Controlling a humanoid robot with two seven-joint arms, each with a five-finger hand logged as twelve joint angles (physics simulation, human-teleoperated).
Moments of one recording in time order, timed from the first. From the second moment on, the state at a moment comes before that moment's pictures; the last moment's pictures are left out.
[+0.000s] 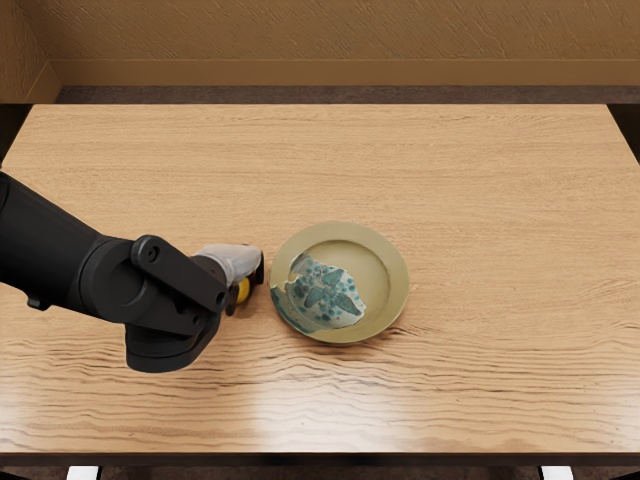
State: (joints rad) left arm -1.81 0.00 0.96 -1.67 0.22 0.61 0.40; right arm -0.06 0.00 -0.06 0.13 0.05 0.06 -0.08
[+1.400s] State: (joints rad) left arm -2.06 0.00 0.84 -1.69 0.04 0.61 0.42; right arm -0.06 0.00 -0.06 0.13 0.05 0.06 -0.08
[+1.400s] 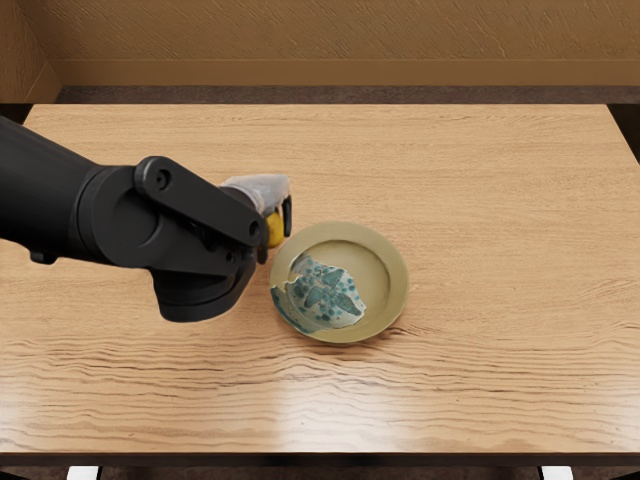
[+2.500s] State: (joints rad) left arm -1.98 0.00 0.67 -1.67 0.05 0.45 0.41; right arm -0.06 0.00 -0.06 0.13 0.05 0.06 -0.08
